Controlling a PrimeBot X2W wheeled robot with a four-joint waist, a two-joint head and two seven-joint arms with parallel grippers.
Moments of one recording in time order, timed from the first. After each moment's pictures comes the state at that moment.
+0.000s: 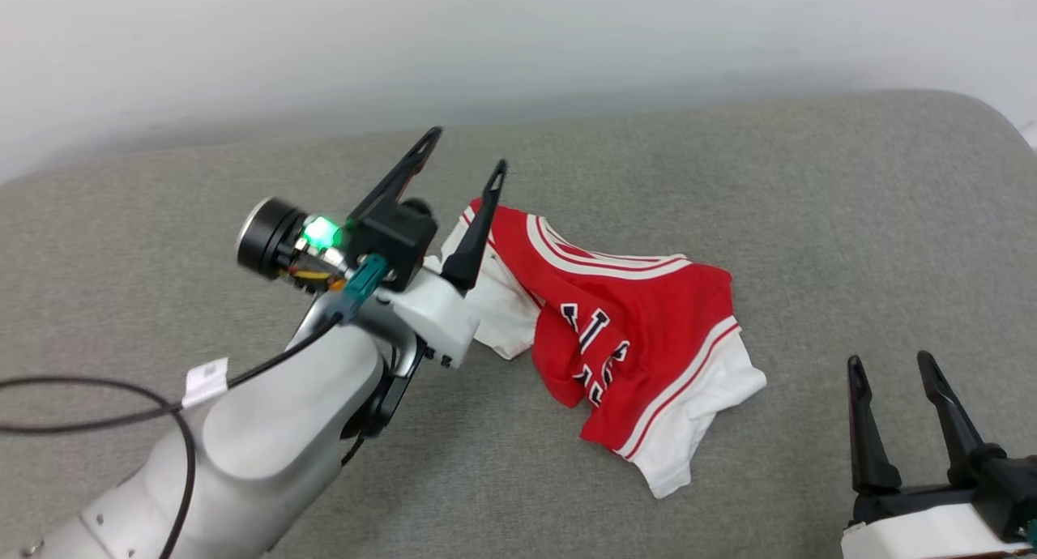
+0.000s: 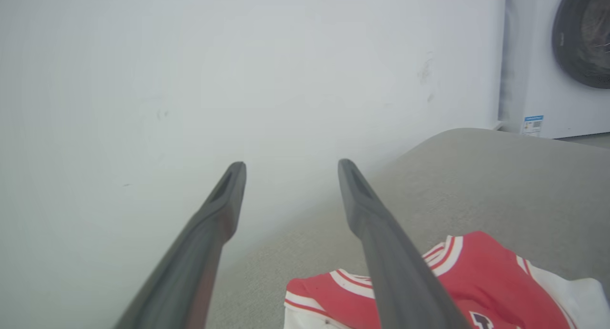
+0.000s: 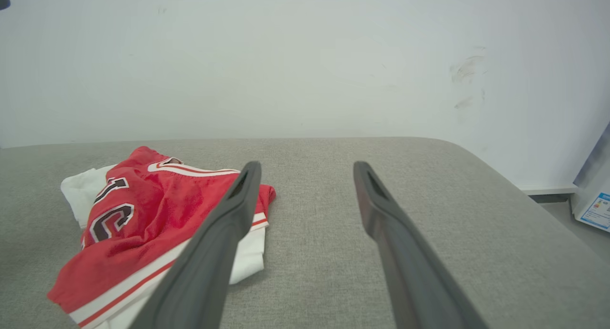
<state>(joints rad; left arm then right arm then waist) -0.84 0.46 -1.02 0.29 -0.66 0.29 -0.26 0.07 -0.05 -0.08 0.00 0.06 0.13 -0.26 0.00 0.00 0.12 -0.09</state>
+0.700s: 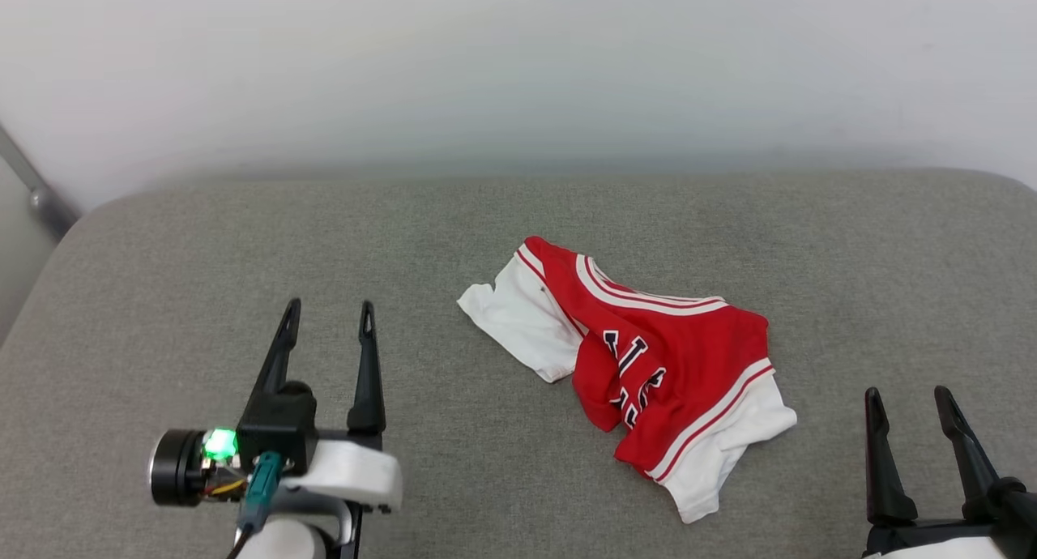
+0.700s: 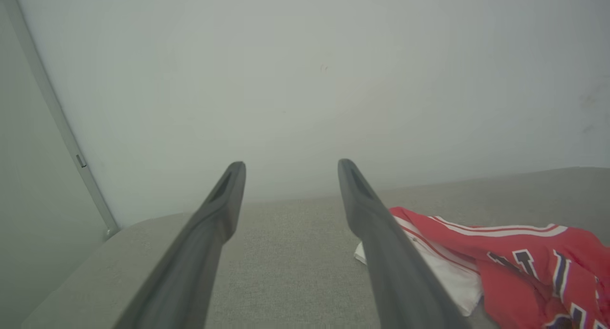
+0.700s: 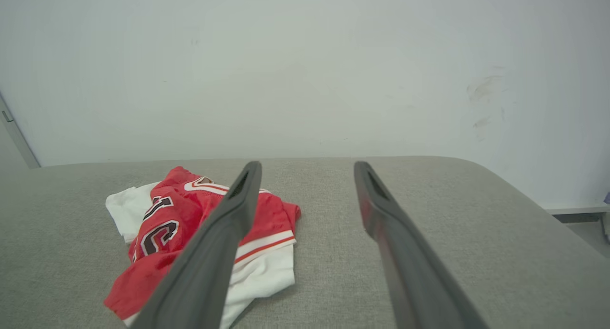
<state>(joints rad) -0.22 0.40 -0.54 0.04 -0.40 0.47 -0.26 0.15 -0.05 -0.10 -0.03 0.09 0.13 -0.26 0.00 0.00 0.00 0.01</state>
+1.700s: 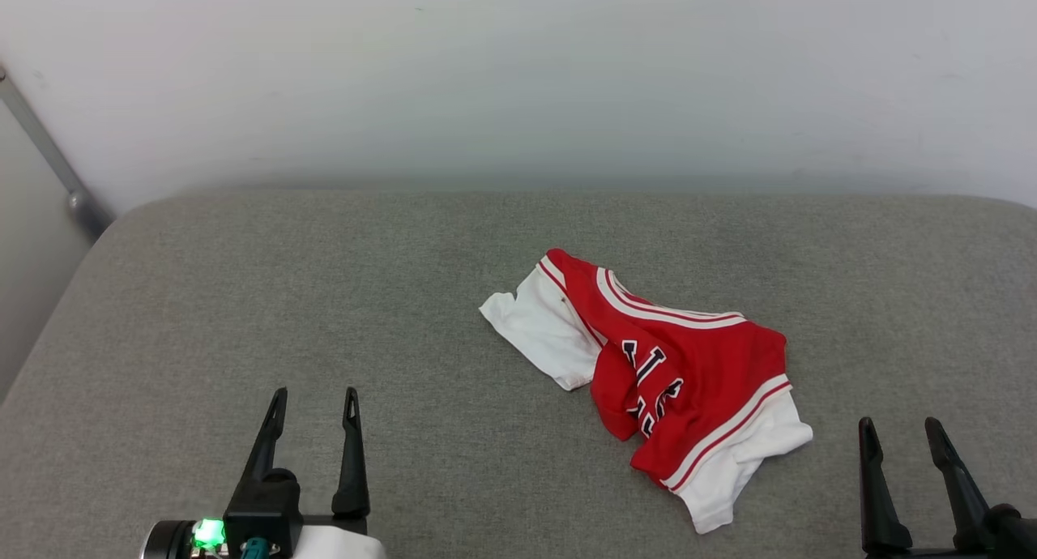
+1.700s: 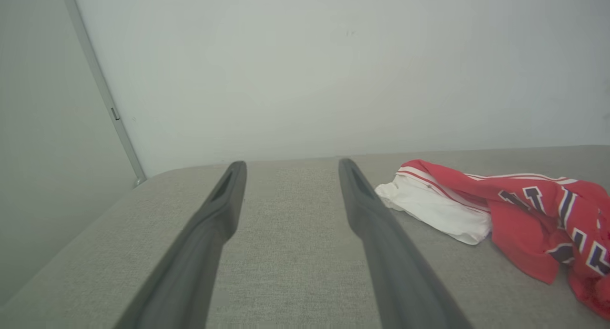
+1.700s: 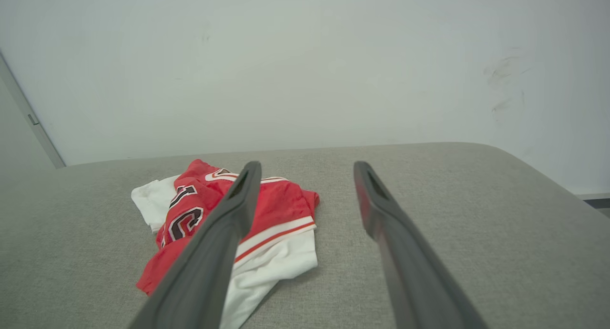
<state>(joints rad) 0.06 0.14 -0.18 0.03 -0.11 0.18 -0.26 0.20 -0.05 -0.09 -0.02 0.14 0.13 -0.26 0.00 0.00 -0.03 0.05</state>
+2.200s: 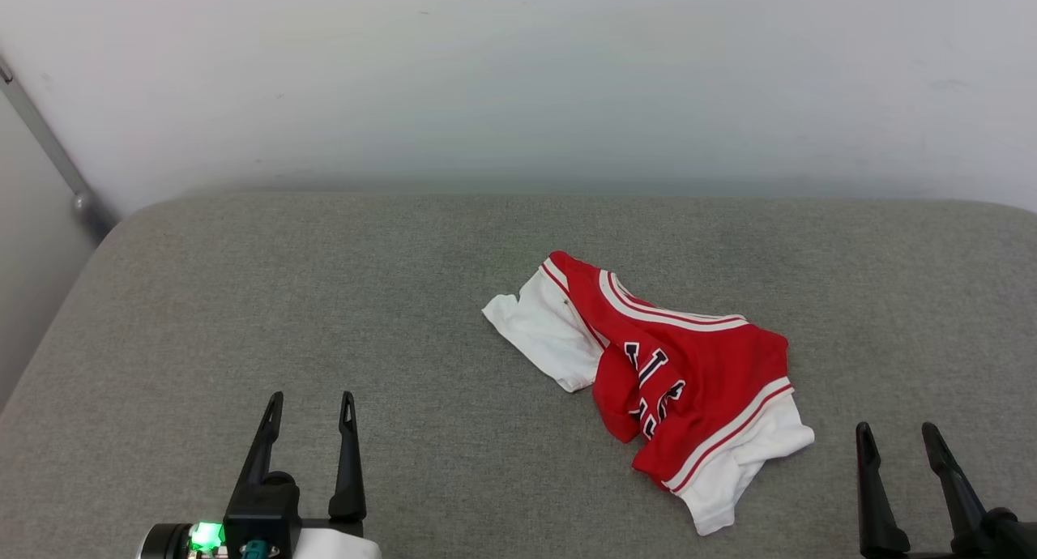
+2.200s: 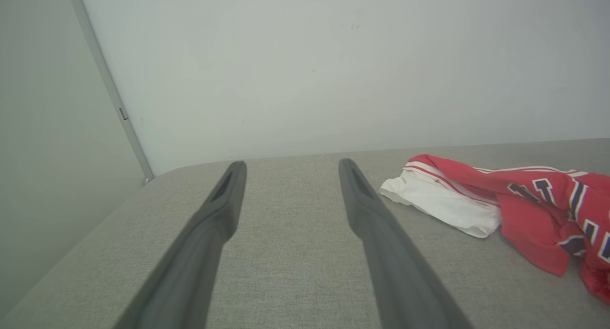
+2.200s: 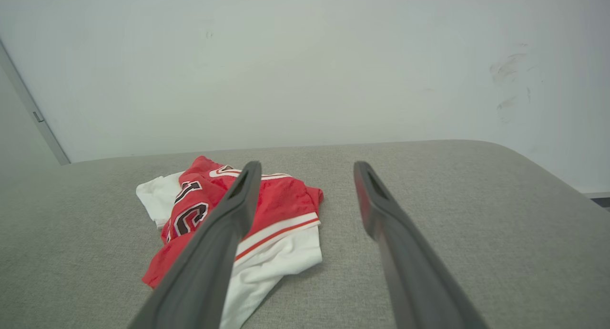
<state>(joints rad) 0.08 0.11 -0.13 0.05 -0.05 0.14 -0.26 0.20 -0.05 -0.09 -0.01 0.14 0.13 -0.26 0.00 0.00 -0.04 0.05</state>
